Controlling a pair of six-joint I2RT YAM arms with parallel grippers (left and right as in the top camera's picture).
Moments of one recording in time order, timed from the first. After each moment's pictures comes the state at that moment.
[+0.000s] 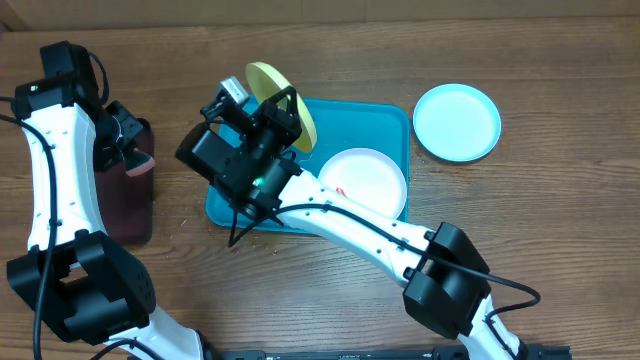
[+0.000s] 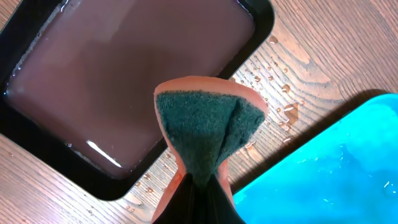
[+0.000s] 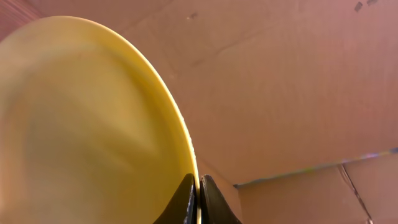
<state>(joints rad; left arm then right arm) 0.32 1.84 1.71 -1.20 -0.06 -0.50 1.01 2.17 1.99 -0.70 1.32 -0.19</state>
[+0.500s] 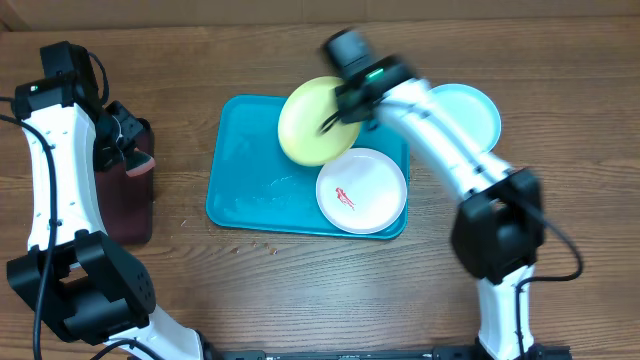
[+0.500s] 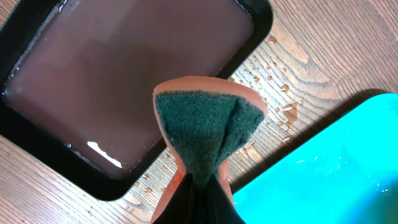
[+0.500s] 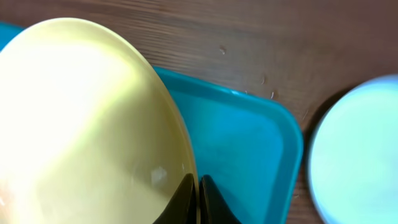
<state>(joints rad) 0.32 1.84 1.71 -1.20 -0.06 -0.50 0.43 2.17 1.99 -1.01 0.09 0.31</state>
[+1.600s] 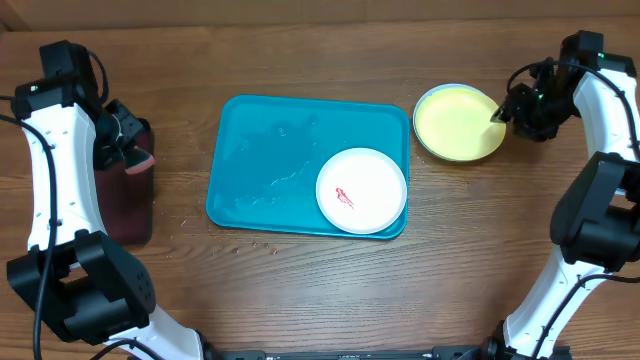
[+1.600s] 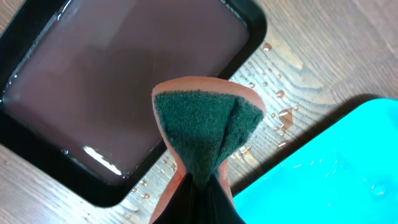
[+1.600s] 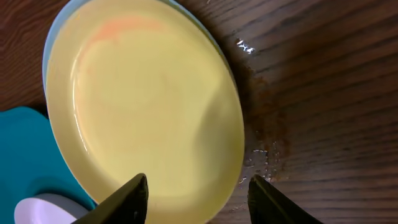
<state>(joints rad) 0.32 1.84 1.71 -1.18 -0.06 -0.50 -0.26 2.17 1.84 -1.11 -0.32 0.16</state>
